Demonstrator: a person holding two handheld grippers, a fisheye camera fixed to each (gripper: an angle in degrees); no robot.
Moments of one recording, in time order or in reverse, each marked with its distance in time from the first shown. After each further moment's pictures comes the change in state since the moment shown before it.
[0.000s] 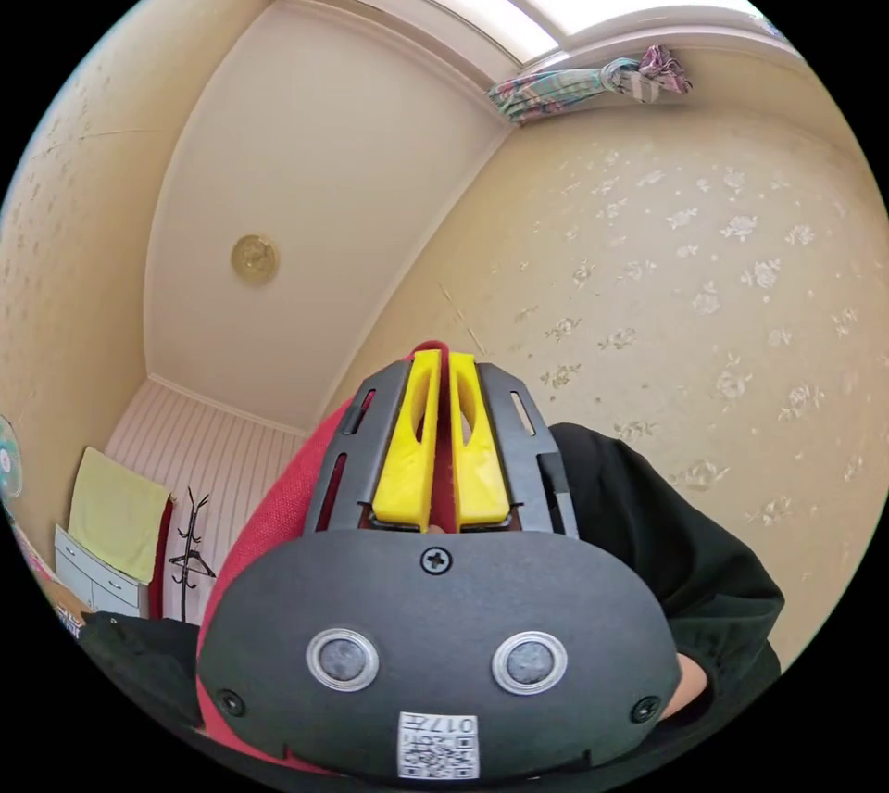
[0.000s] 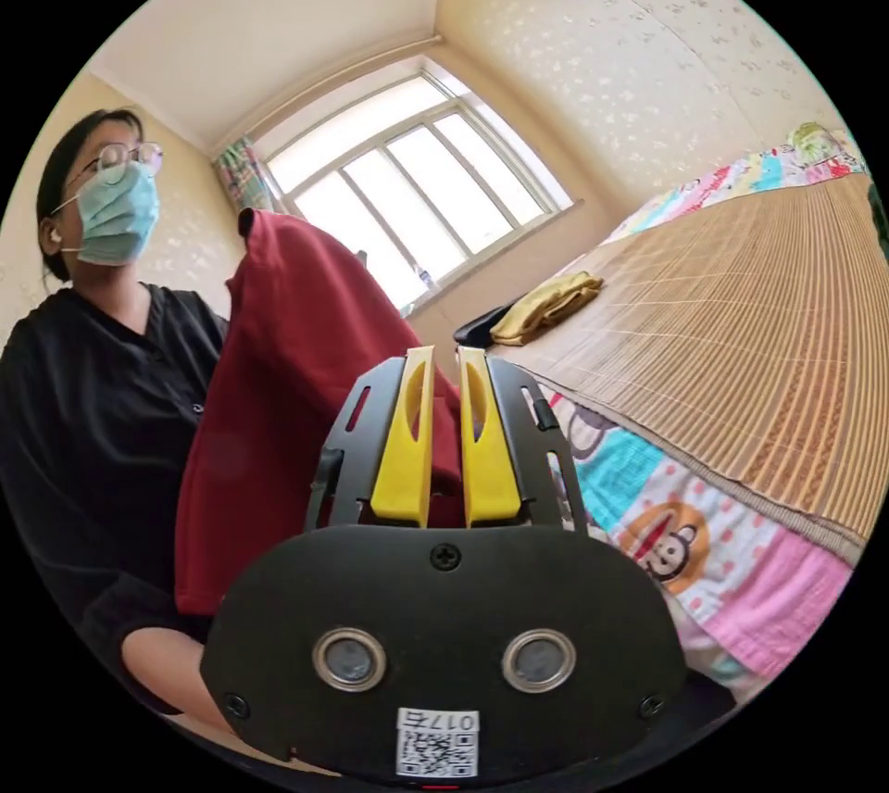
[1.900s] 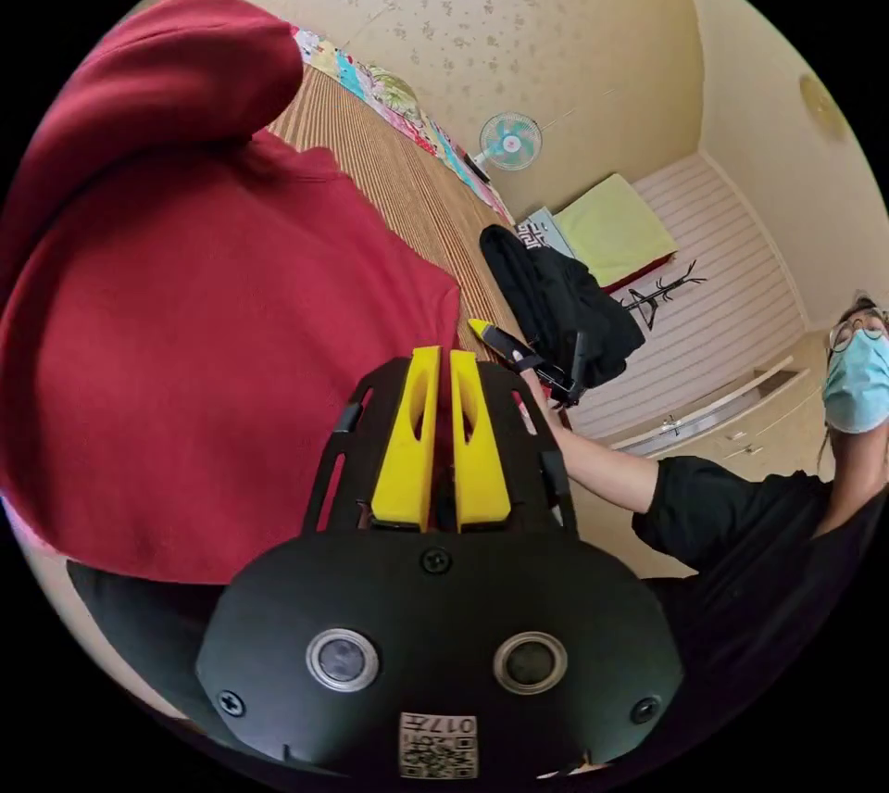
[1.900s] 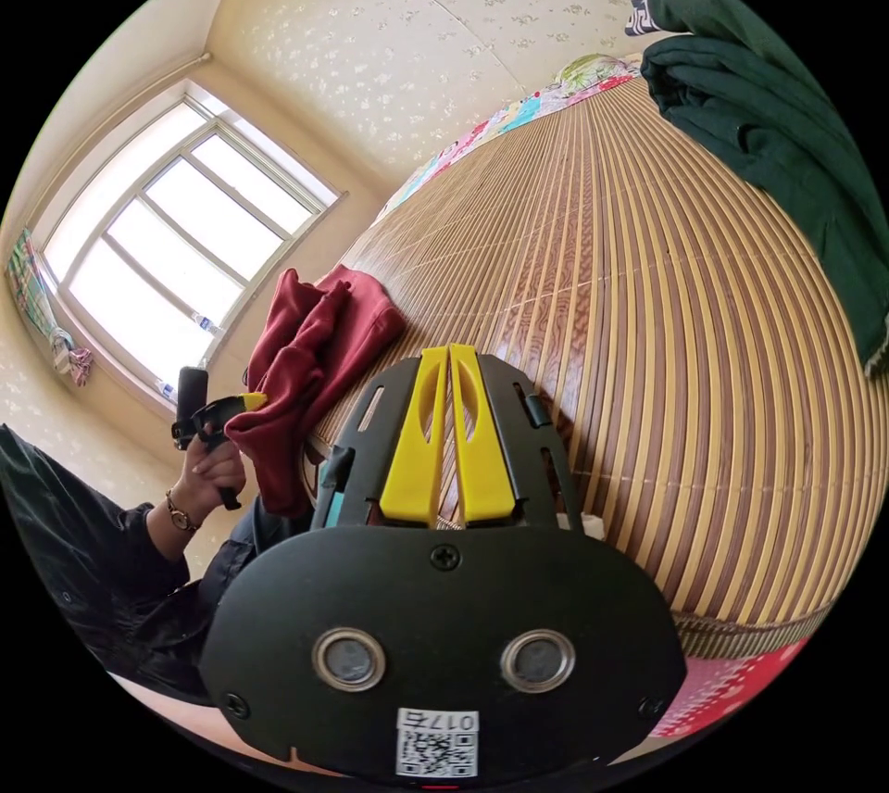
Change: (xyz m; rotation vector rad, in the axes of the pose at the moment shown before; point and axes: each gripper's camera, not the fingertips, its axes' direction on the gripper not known) left arm -0.348 0.360 -0.103 -0.710 -1.698 -0.808; right arm 0.294 -0.011 0.035 -0.017 0.627 0.404
